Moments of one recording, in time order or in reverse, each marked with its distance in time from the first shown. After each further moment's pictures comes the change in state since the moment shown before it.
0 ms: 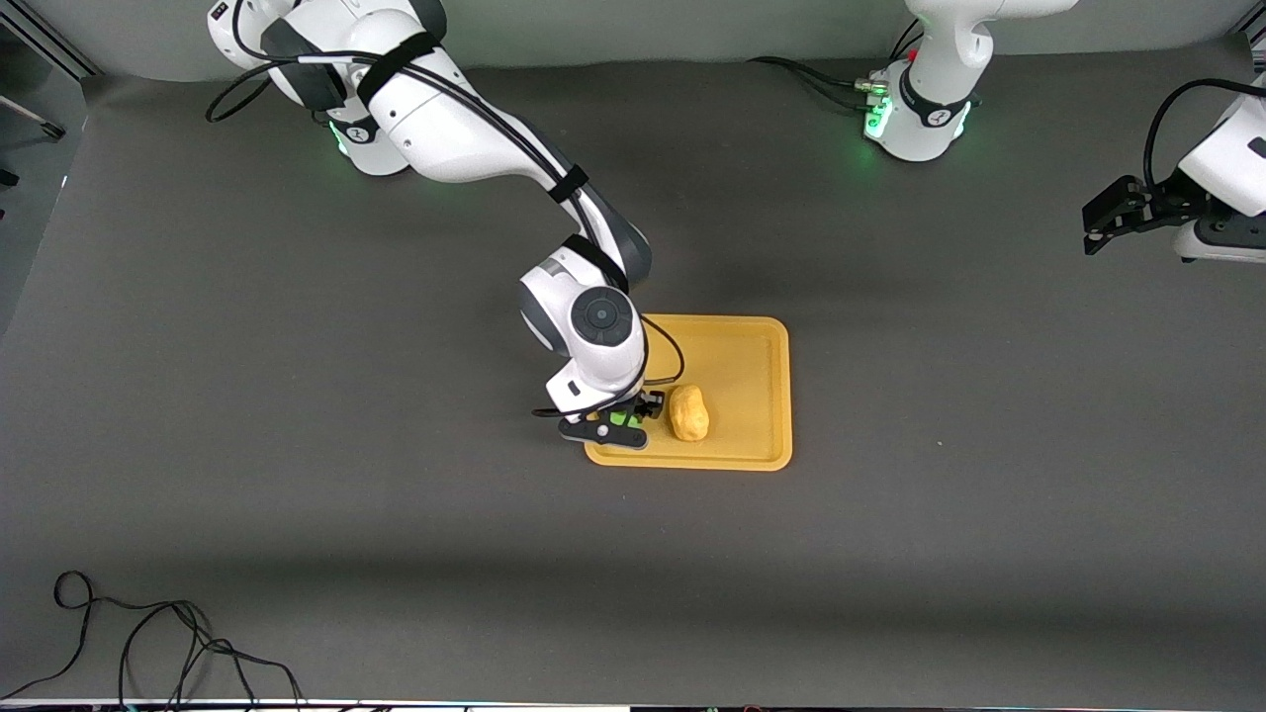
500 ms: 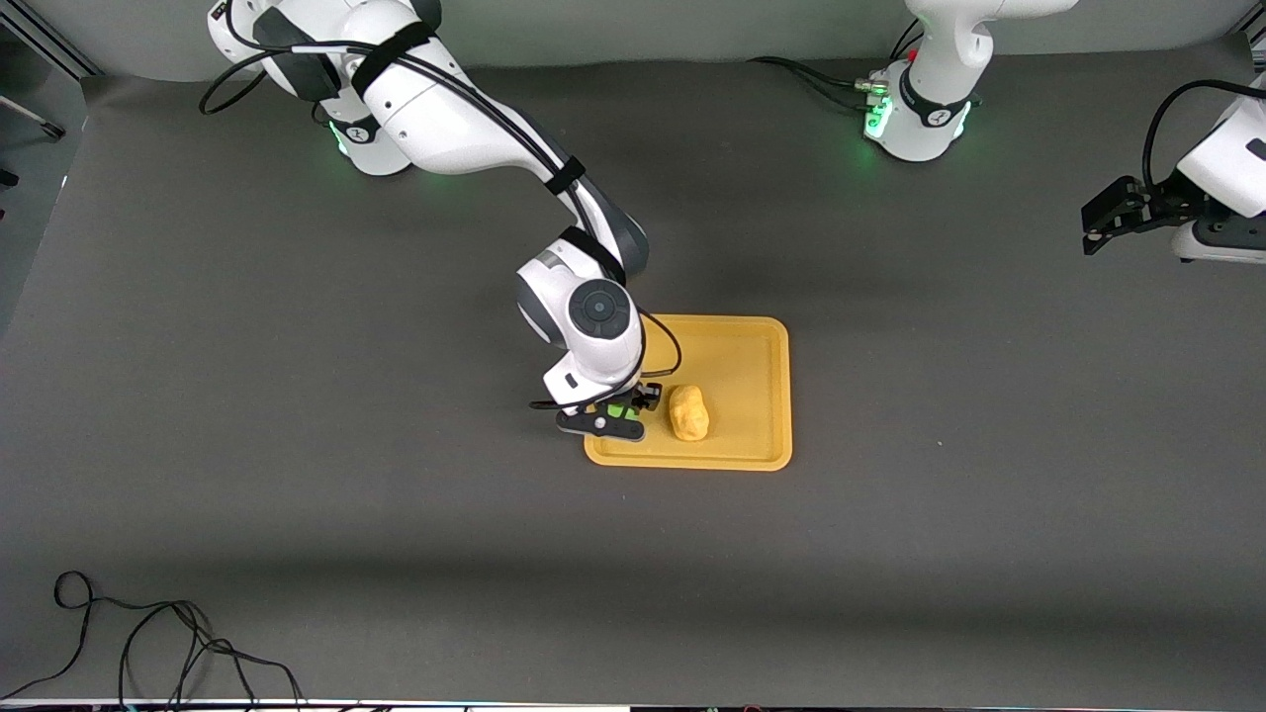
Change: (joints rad) left arm 0.000 0.000 0.000 -0.003 0.000 0.000 0.000; right arm -0.001 -0.030 0.003 -0.043 0.000 0.003 0.000
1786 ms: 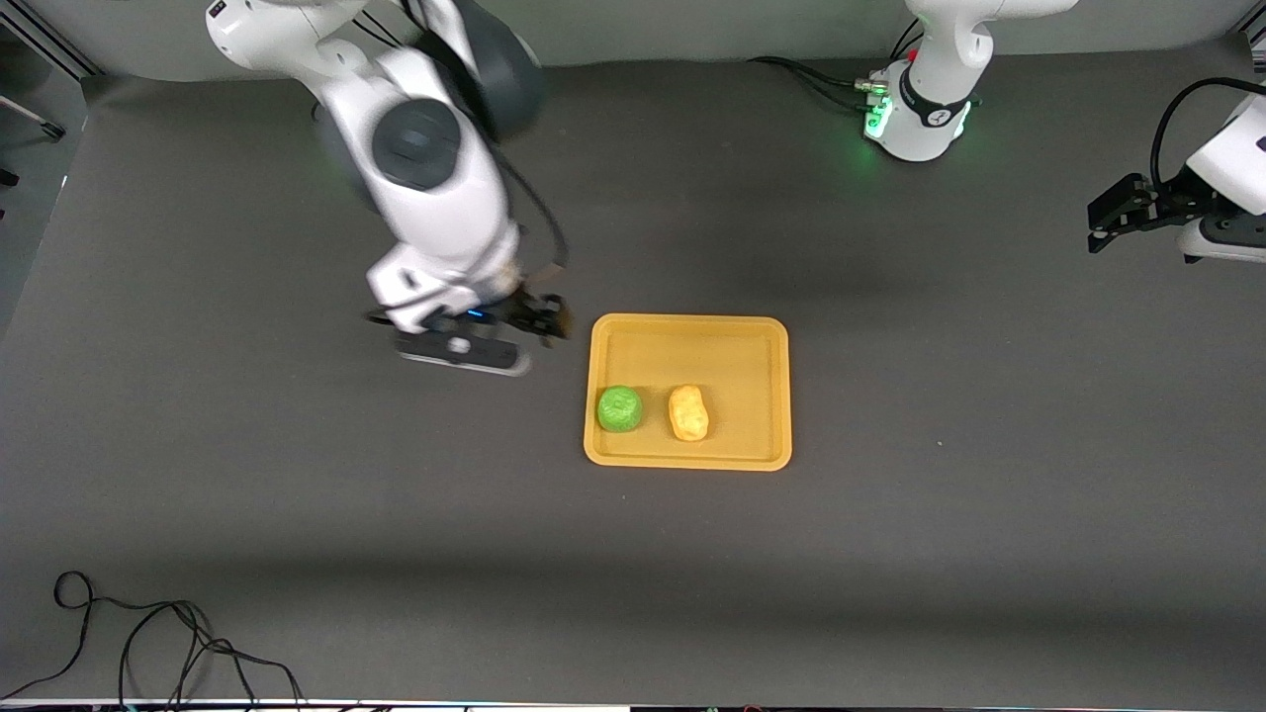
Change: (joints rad) left arm 0.001 -0.002 0.018 -0.001 -0.023 -0.001 0.051; right arm -0.067 -0.498 -0.094 0.035 0.000 -0.594 -0.212
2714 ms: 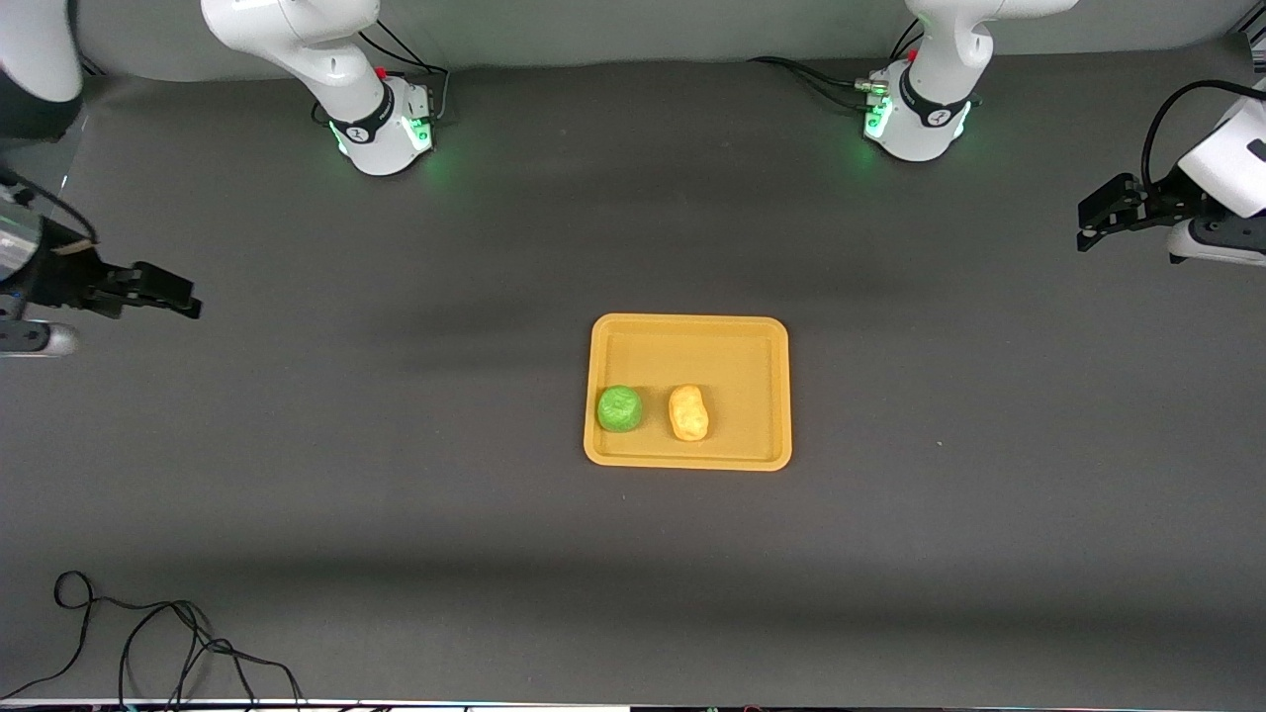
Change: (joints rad) left arm -0.001 0.000 -0.002 -0.014 -0.018 -0.006 0.002; right arm -0.601 -0.320 0.031 -0.291 0.018 -0.055 -0.672
